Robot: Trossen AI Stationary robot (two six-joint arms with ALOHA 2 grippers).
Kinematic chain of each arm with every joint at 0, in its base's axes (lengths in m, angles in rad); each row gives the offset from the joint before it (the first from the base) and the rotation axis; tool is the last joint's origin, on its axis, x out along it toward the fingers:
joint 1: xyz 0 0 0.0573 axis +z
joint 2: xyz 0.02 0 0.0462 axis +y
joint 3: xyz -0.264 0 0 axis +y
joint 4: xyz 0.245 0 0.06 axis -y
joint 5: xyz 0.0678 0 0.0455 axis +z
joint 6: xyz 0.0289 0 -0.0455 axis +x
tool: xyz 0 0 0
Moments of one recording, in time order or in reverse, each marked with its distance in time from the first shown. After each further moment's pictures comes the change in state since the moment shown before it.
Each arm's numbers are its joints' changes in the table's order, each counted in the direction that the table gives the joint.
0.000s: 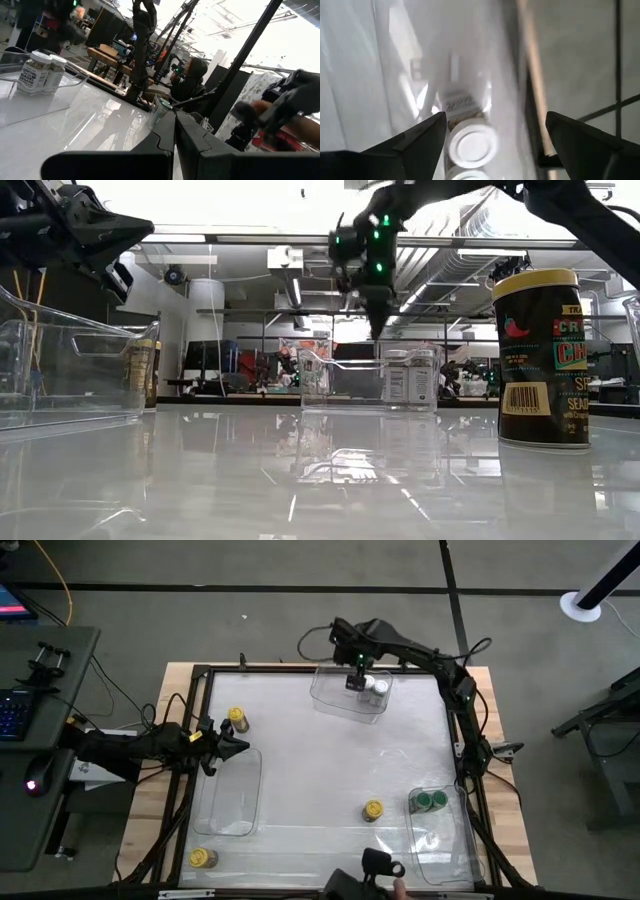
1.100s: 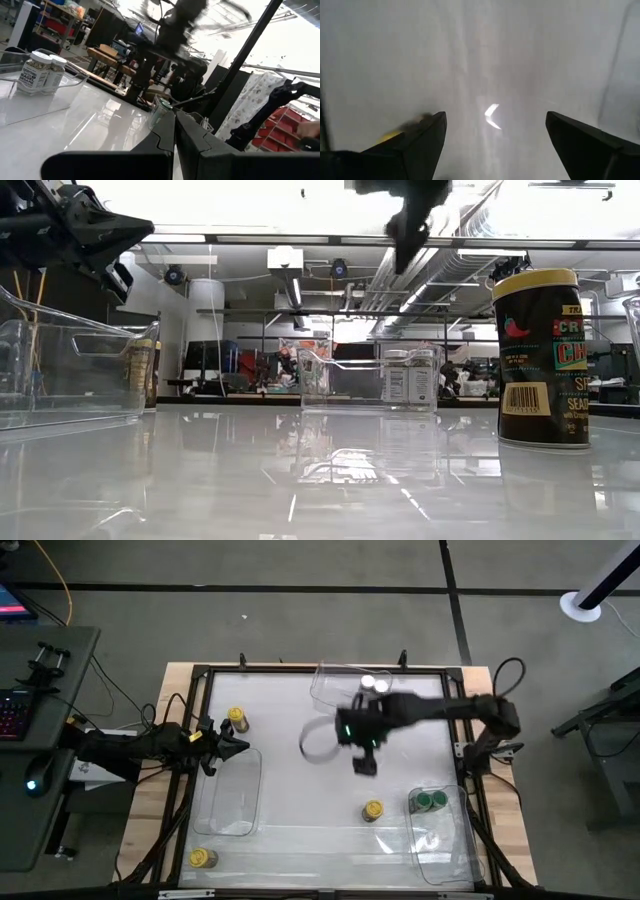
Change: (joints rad) left arm 0.000 0.000 0.000 0.000 0.000 0.000; right arm 0.599 -0.394 0.419 0.074 0.253 0.476
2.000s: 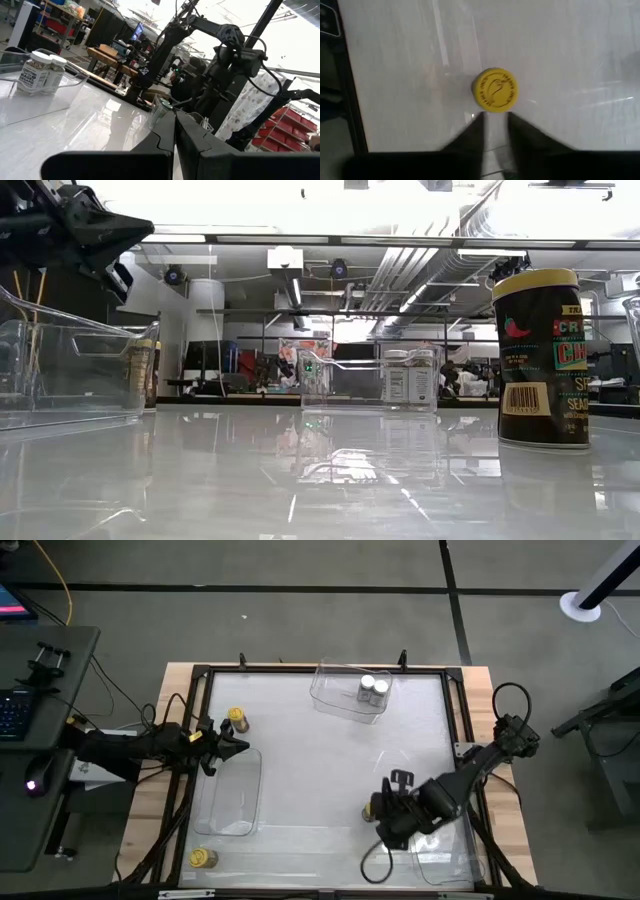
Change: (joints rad) left arm 0.000 0.000 0.000 0.000 0.000 0.000; right arm 0.597 -0.034 0.078 -0.042 -0.312 0.609
